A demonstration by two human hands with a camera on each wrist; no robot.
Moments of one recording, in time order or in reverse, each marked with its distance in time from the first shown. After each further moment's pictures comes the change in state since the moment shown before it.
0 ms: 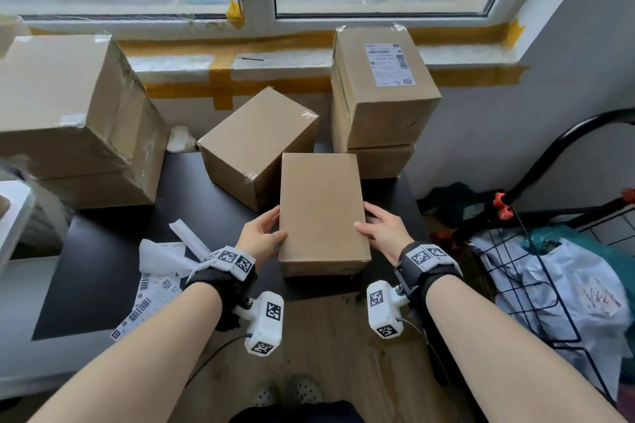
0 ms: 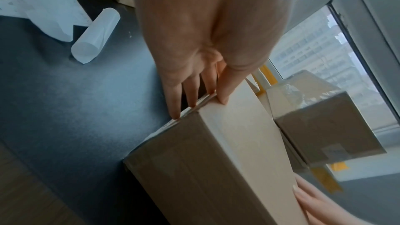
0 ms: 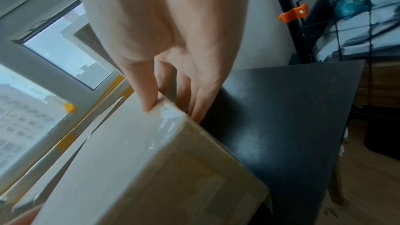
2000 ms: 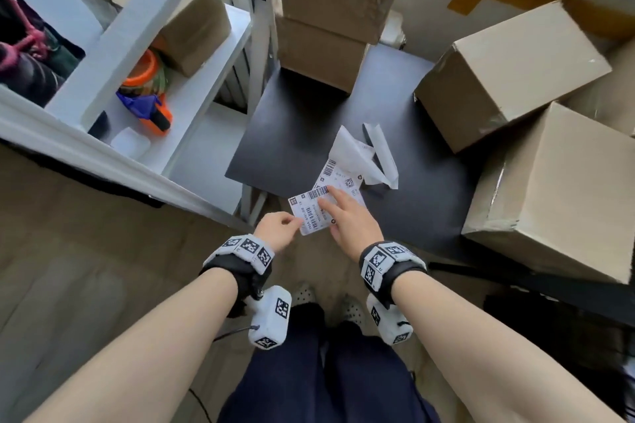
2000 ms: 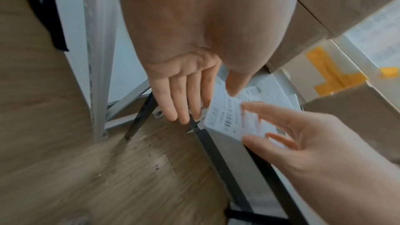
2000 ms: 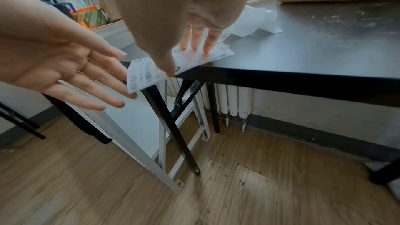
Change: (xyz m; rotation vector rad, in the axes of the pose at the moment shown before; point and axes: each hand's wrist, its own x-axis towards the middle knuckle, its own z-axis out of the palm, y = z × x) left_hand -0.074 -0.184 -0.265 0.272 0.262 -0.336; right_hand -0.050 0.114 0.352 -1.328 -0.612 -0.659
